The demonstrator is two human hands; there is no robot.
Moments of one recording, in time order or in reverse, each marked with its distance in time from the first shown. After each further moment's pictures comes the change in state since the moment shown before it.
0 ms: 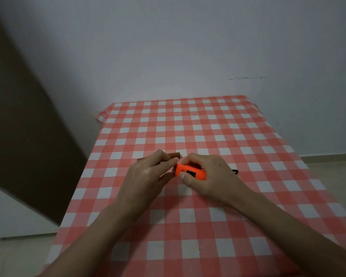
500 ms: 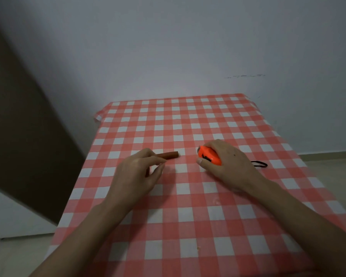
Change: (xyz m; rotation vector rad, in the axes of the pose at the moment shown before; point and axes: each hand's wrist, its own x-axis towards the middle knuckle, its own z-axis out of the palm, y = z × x) left_hand 0.001 -0.019 -0.001 -0.069 -0.042 -0.232; right_hand 0.003 0.059 -0.018 -0.256 0.072 0.143
